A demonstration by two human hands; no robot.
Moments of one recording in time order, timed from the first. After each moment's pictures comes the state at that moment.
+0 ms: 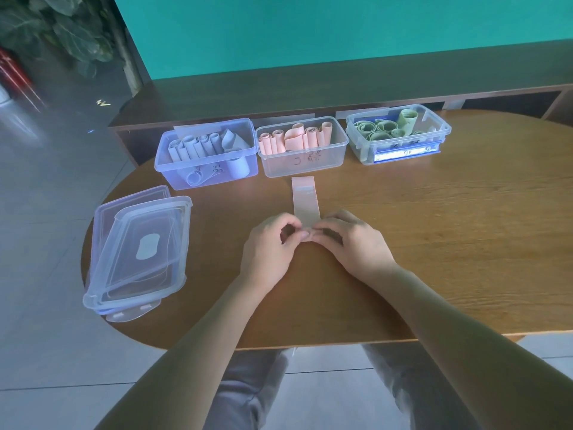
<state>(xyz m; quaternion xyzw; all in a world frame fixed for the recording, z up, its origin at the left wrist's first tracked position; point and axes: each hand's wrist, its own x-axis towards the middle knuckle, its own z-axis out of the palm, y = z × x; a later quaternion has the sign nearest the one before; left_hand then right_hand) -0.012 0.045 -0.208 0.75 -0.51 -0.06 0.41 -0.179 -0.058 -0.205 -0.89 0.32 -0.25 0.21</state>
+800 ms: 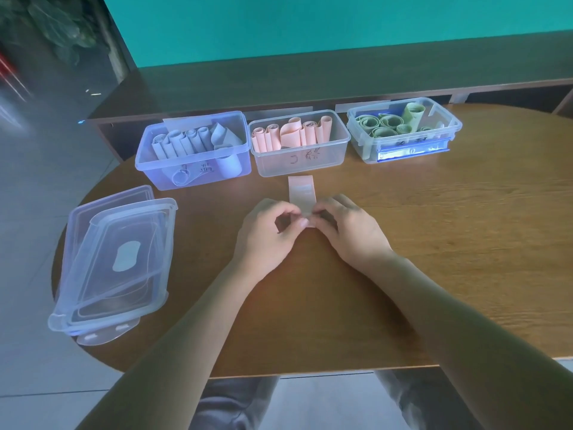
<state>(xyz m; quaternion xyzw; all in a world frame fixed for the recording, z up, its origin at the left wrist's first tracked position) 0.010 0.010 -0.207 0.74 -0.53 -0.06 0.42 -0.150 -0.096 -0.207 -0.89 0.32 -0.26 0.22</state>
